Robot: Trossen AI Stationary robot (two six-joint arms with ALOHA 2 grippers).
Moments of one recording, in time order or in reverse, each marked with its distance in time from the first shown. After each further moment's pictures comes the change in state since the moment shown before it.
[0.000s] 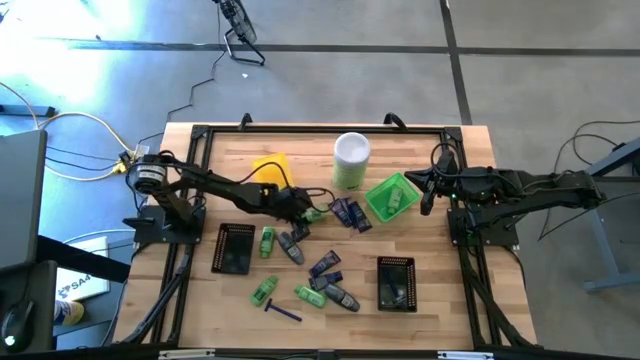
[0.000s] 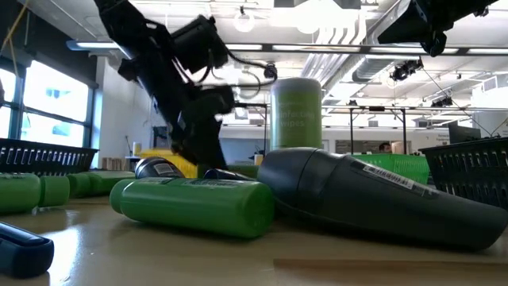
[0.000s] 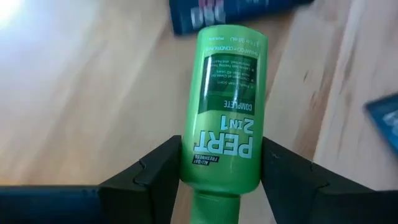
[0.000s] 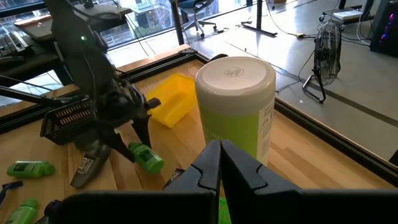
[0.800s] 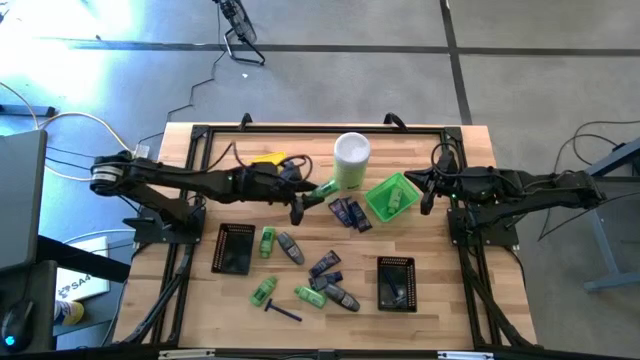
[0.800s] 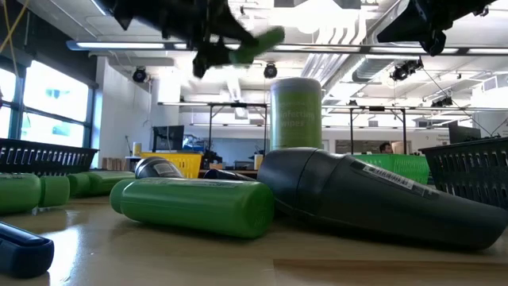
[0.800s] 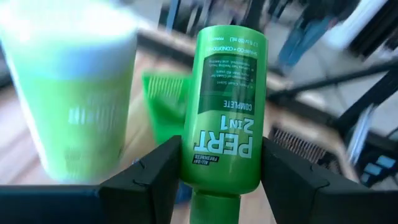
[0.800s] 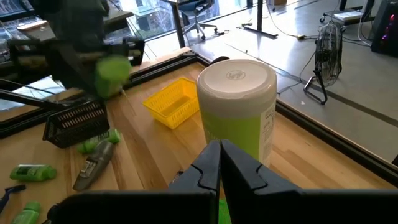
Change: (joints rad) left arm 0.001 -0.349 0.001 0.286 0.004 0.010; right arm 0.000 0.000 0.000 0.014 0.000 0.003
